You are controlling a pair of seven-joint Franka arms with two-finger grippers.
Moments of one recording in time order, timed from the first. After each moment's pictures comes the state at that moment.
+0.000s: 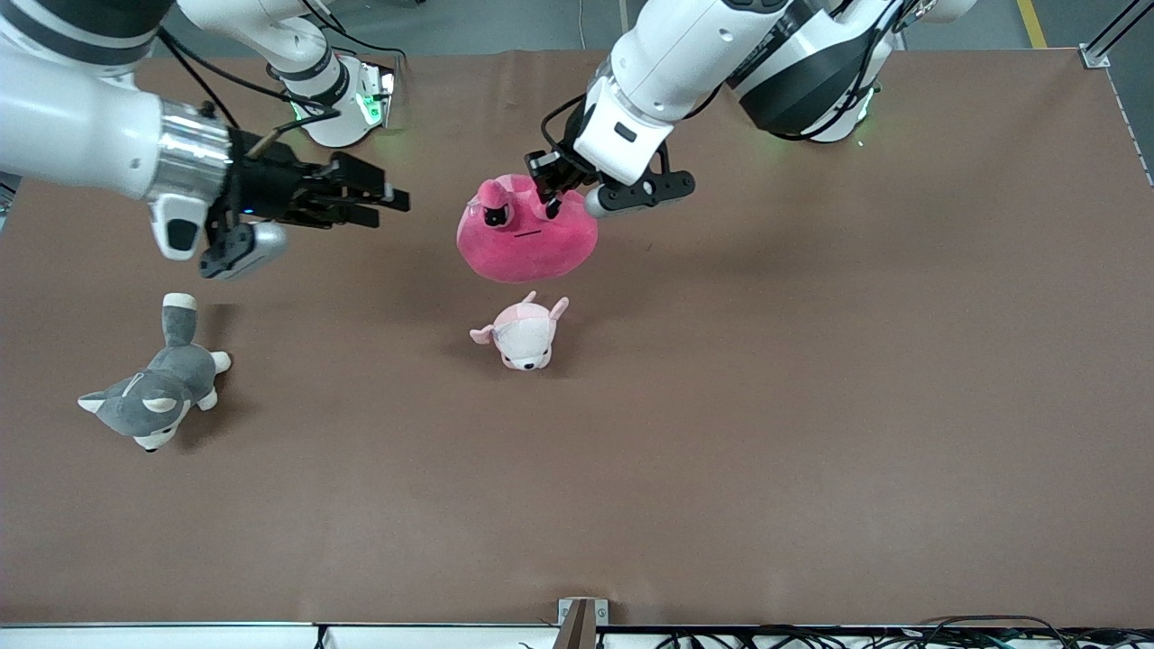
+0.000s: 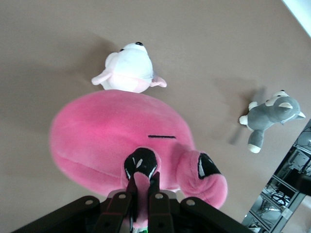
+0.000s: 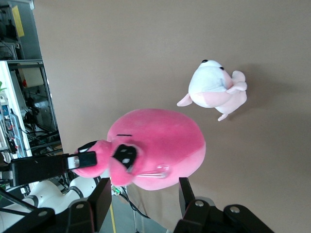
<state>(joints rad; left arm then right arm) -0.37 0.29 -0.50 -1.45 -0.27 2.06 -1.15 0.36 0.08 -0.08 -1.58 0.71 1.64 0.17</state>
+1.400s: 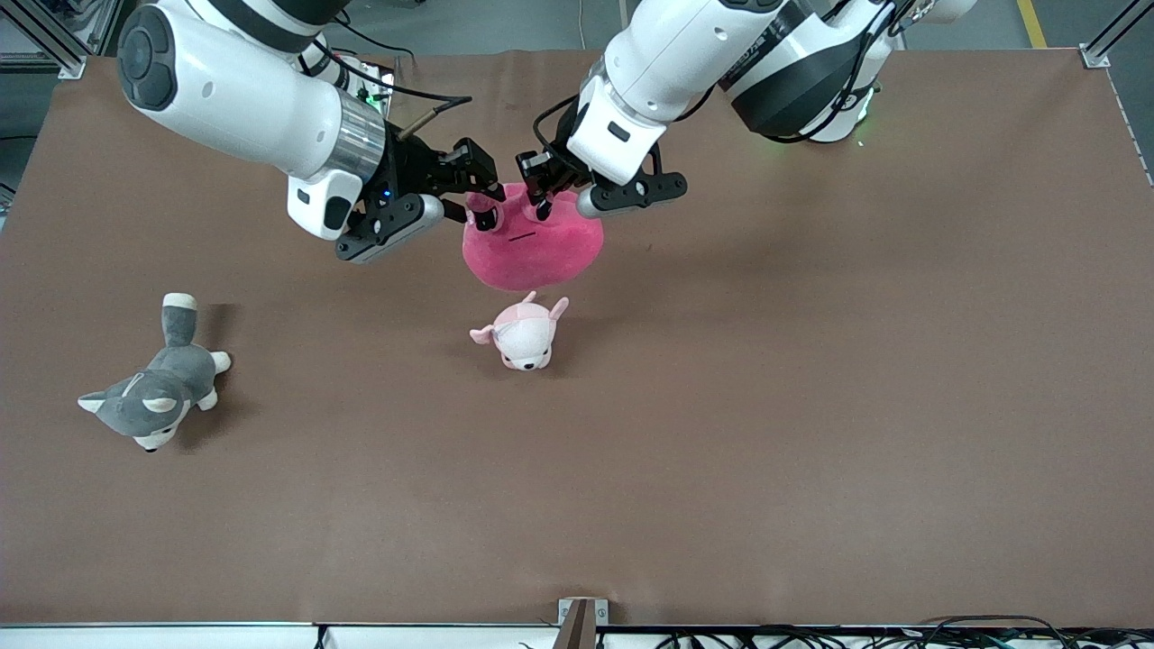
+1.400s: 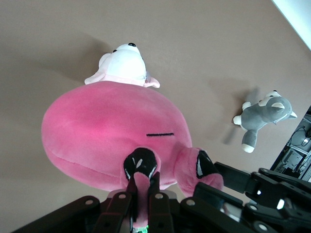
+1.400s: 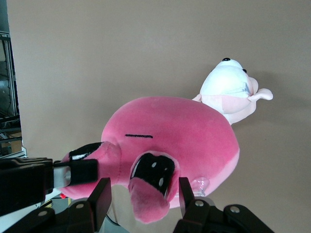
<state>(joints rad) -0.37 0.30 -0.49 -1.44 -0.27 2.07 -1.15 0.57 0.13 -0.09 -1.58 0.58 1.76 0.19</state>
